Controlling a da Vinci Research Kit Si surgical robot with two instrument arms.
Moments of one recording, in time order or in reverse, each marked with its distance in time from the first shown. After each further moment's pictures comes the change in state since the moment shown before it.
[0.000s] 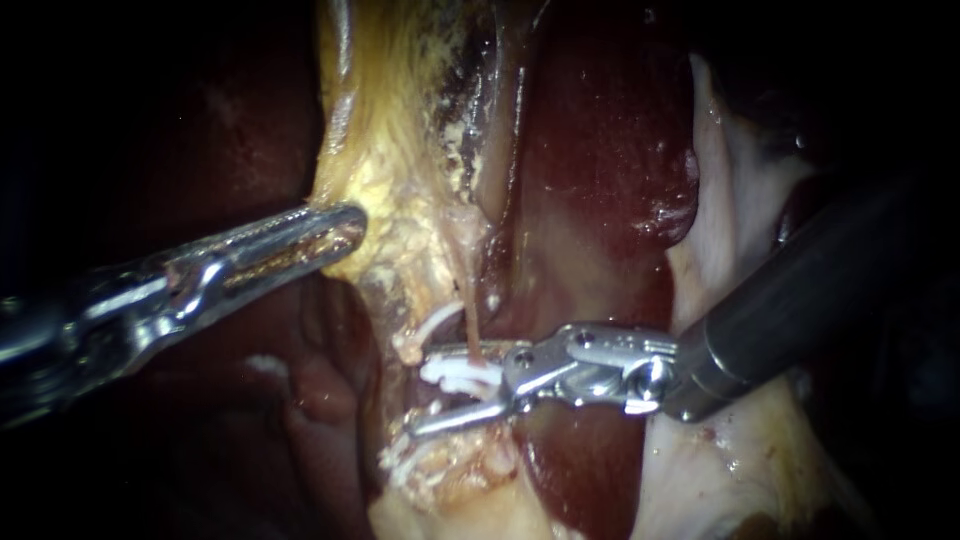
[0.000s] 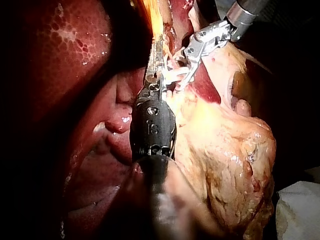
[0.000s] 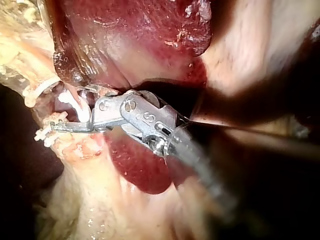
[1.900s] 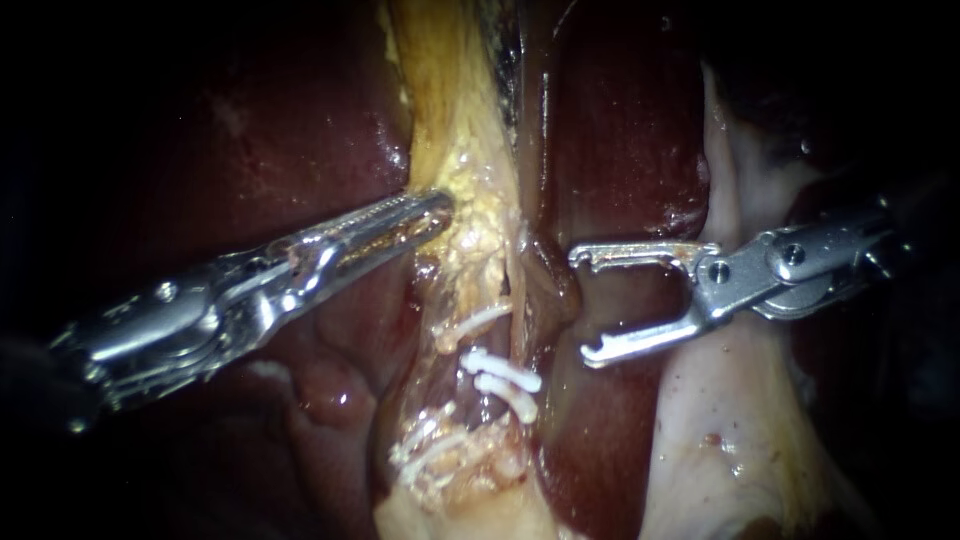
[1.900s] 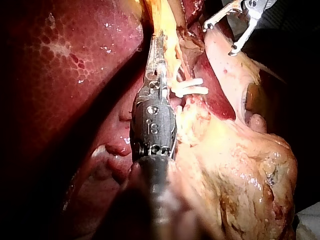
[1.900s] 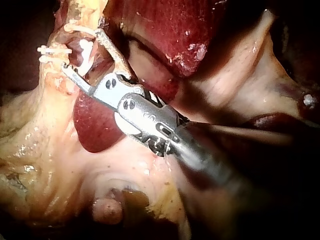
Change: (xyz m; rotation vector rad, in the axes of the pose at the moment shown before) right arm 0.009 -0.005 -0.013 0.027 0.020 -0.349; left arm 0.005 0.001 0.012 0.057 0.048 0.031
